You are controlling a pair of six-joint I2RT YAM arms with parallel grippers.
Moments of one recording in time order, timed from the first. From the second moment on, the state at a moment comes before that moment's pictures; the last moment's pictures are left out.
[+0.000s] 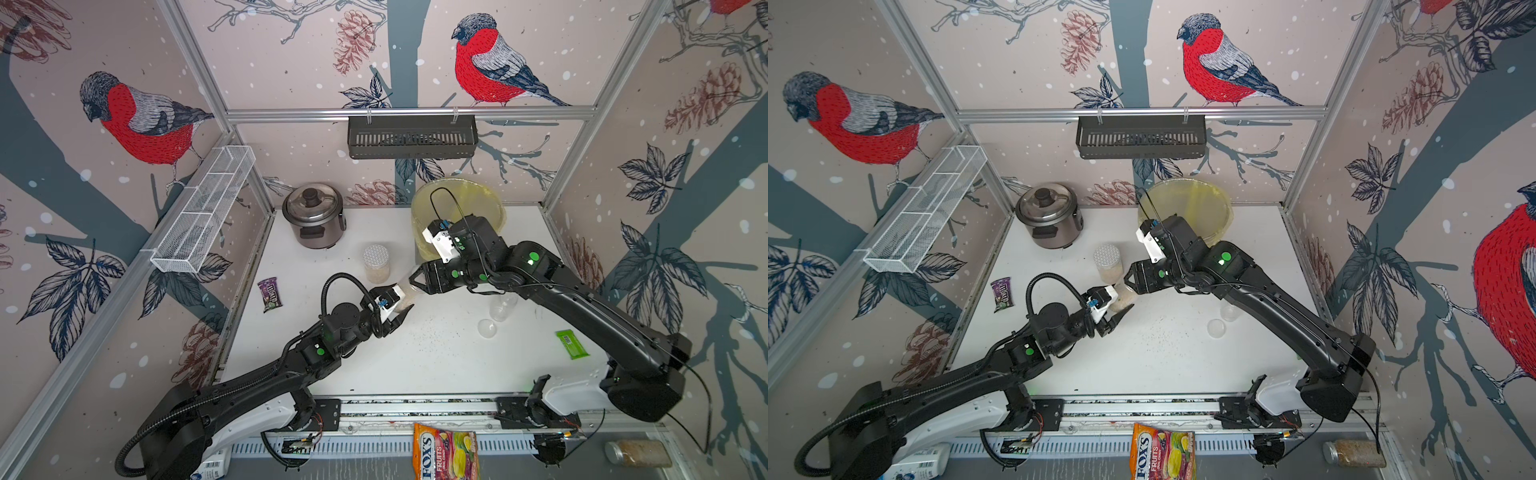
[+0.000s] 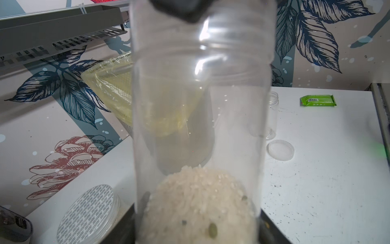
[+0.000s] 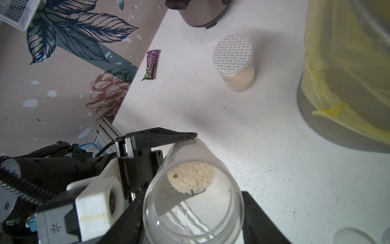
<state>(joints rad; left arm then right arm) -0.89 0.91 0.40 0.42 -0.01 0.26 0.88 1.40 1.61 -0.97 -0.20 0.44</state>
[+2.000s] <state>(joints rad) -0.88 0.86 0.38 0.33 0.10 0.20 0.85 1.45 1.64 -1.06 -0.44 -0.37</state>
